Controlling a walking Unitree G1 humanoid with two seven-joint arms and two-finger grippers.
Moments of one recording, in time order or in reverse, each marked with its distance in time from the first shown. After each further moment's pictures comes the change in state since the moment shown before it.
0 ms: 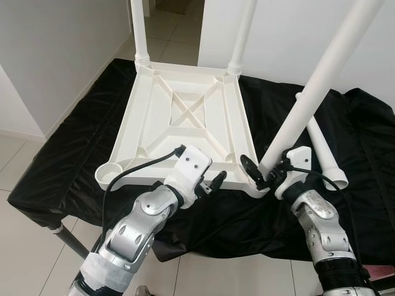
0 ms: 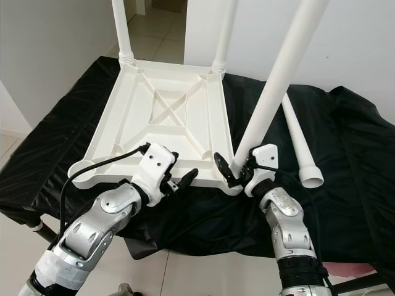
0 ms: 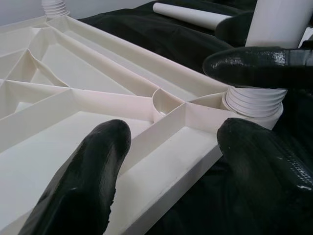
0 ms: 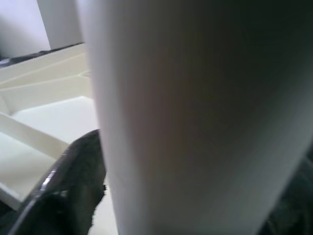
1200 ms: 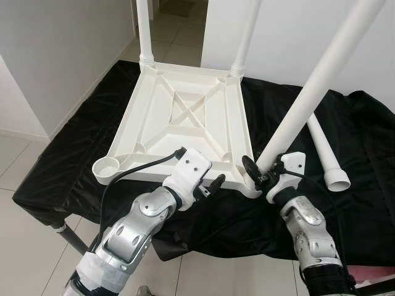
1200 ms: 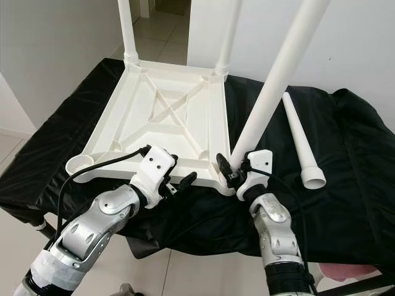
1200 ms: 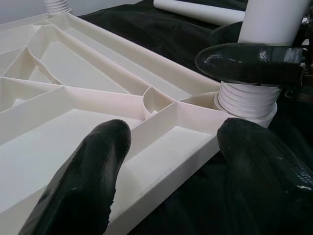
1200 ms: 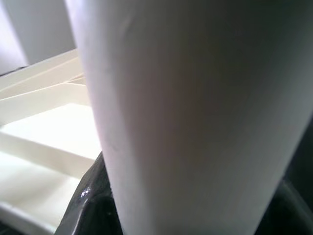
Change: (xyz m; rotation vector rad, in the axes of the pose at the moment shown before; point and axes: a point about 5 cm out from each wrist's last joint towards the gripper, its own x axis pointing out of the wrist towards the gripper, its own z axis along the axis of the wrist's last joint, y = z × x) left arm -0.002 0.001 -0.003 0.011 0.016 -0.013; right arm 0.004 0.025 -0.005 0.097 -0.027 -0.192
